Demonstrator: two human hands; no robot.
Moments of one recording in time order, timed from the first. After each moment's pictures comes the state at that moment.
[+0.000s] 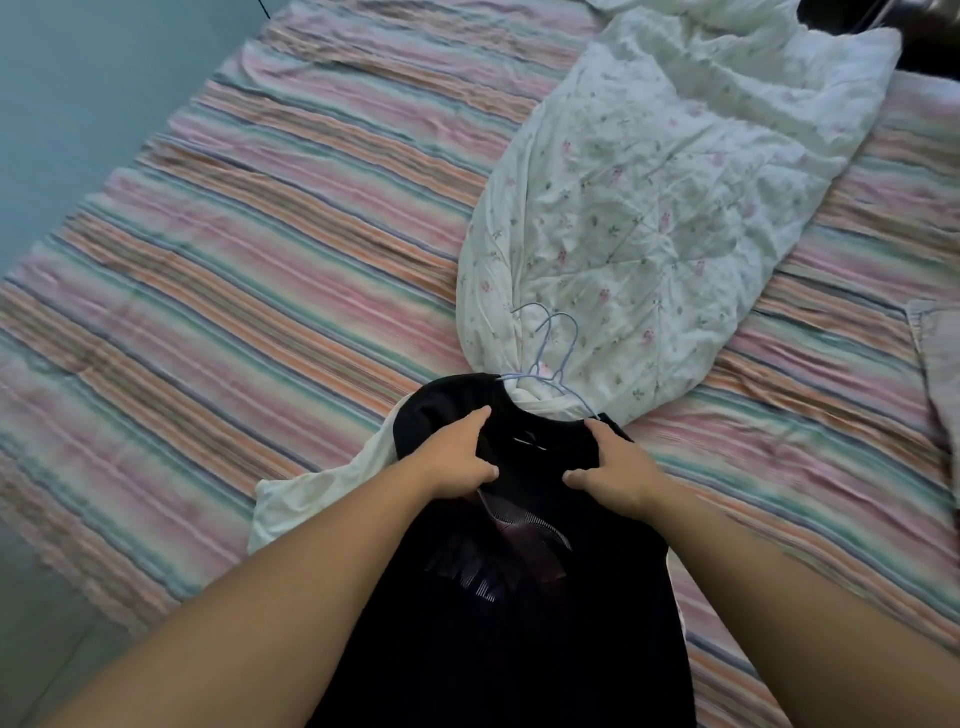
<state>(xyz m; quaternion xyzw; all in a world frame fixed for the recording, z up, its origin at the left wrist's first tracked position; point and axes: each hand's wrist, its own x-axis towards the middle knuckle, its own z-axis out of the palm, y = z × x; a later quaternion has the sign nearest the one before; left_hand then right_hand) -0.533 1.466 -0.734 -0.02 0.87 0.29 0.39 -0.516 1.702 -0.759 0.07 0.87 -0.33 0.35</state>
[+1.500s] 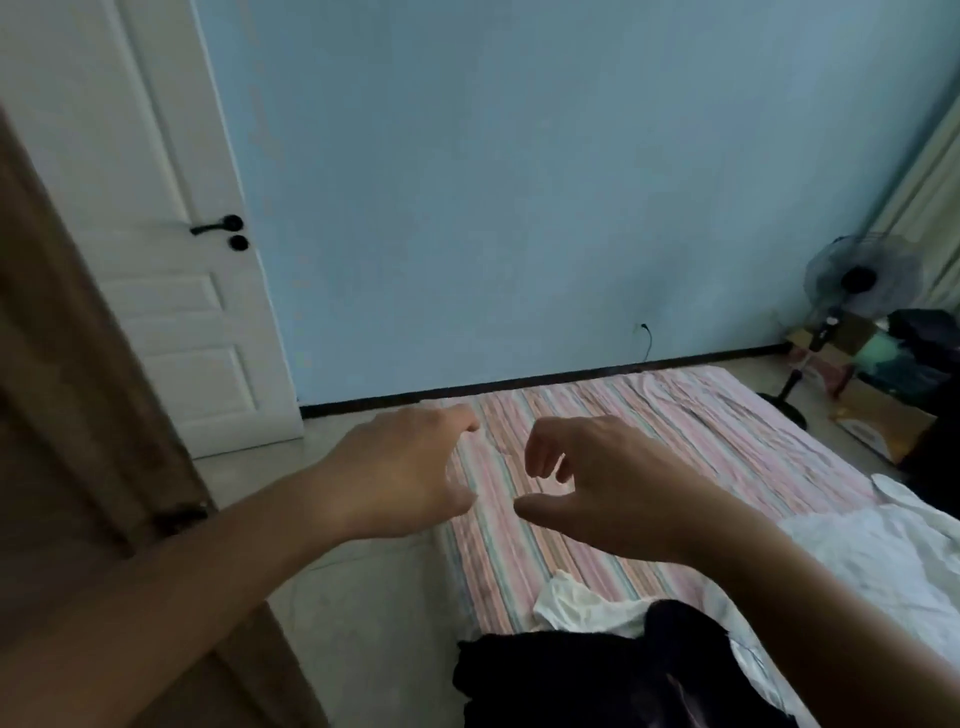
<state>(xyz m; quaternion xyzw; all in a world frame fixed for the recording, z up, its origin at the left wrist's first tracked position) 0.002 1.198 -0.116 -0.21 0.97 0.12 -0.07 -0.132 1.361 -0.086 -0.59 0.80 -0.13 0.07</state>
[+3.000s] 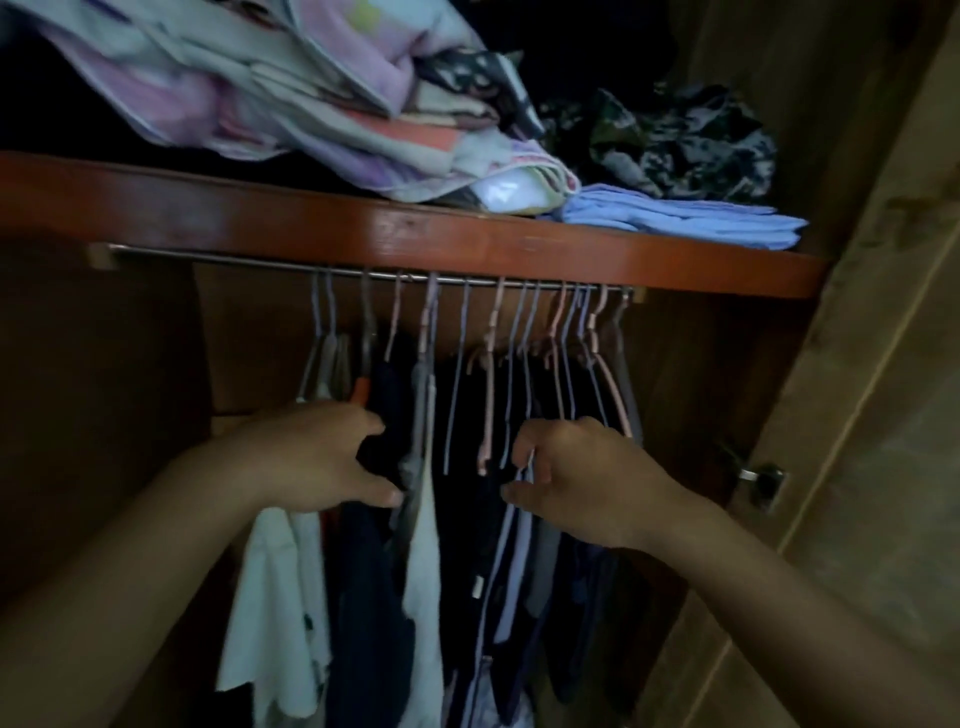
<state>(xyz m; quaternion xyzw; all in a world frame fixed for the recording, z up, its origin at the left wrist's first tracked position) 0.607 1.417 0.001 -0.89 0.43 0.10 -0.10 0.434 1.211 -0.005 -0.99 0.11 -0.08 0.10</state>
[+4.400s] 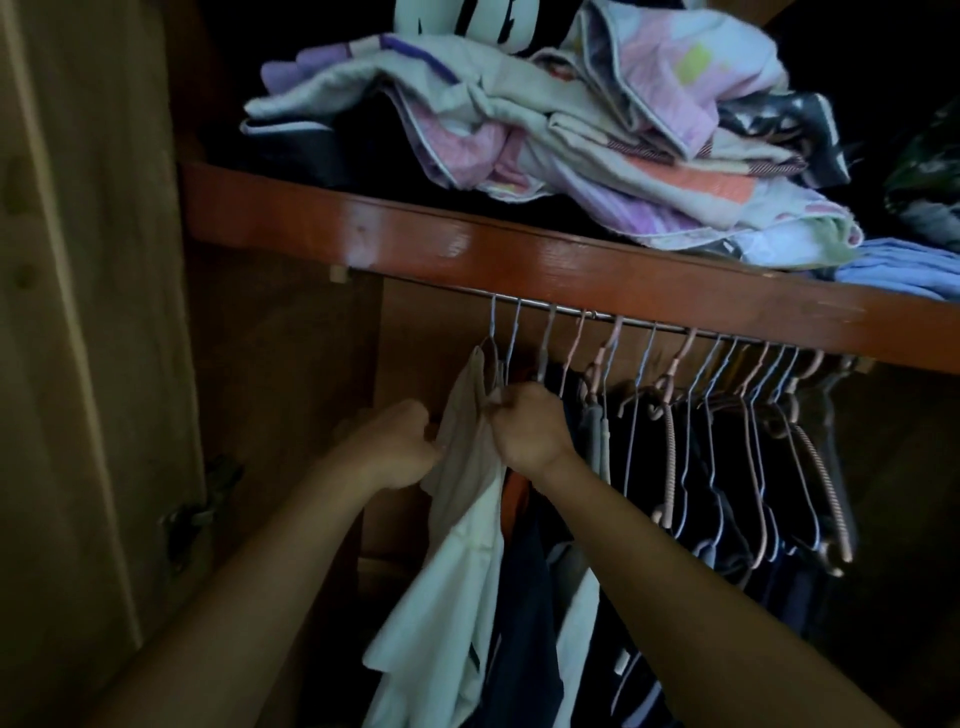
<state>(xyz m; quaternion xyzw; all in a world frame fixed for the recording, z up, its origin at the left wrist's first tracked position) 0.711 1.478 -0.042 -0.94 0.23 0.01 -0.25 0.658 1.318 -0.027 -0.91 0.11 -0.20 0.35</state>
